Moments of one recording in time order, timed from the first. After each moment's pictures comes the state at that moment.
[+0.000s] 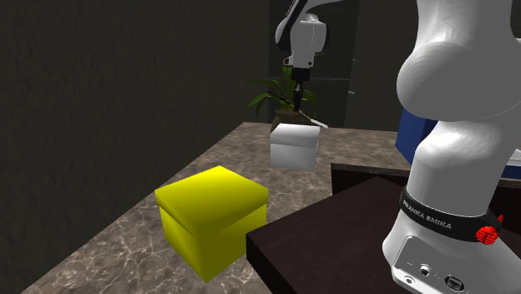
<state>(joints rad) -0.20 0.41 -0.17 -1.78 0.16 2.22 -1.18</state>
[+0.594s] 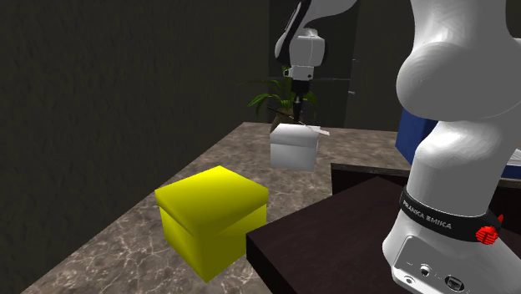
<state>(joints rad) -0.20 0.48 -0.16 -1.81 0.18 2.31 -1.20</state>
